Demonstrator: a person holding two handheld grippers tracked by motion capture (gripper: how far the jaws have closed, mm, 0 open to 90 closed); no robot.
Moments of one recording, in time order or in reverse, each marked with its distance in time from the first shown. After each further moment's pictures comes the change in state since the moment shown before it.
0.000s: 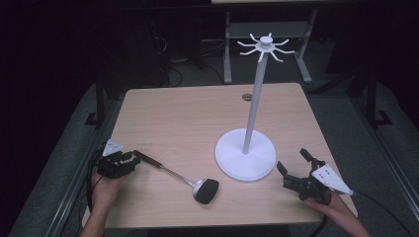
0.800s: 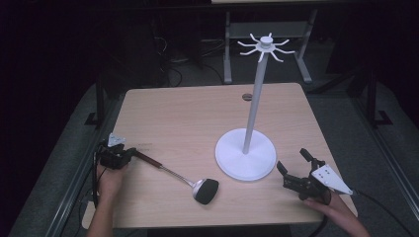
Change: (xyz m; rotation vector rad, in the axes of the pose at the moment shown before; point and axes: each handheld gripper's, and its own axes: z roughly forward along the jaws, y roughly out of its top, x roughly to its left) left arm 0.018 0.007 0.029 0.051 0.075 -0.025; right arm 0.000 0.000 0.000 0.000 -0.001 -0.001
